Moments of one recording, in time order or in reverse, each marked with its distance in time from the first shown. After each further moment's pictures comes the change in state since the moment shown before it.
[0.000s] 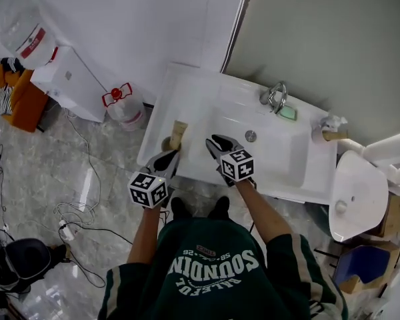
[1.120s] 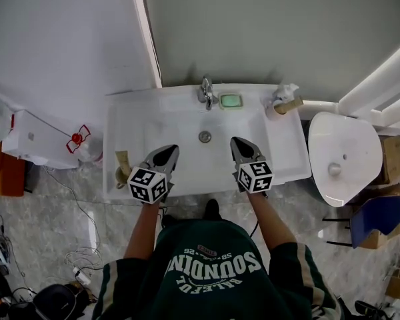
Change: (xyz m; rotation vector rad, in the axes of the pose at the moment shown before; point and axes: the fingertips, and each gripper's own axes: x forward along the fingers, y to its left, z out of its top) left arm 0.162 -0.158 0.024 0.209 0.070 -0.283; right arm -0.252 -0.179 0.005 0.084 -0.274 -0.510
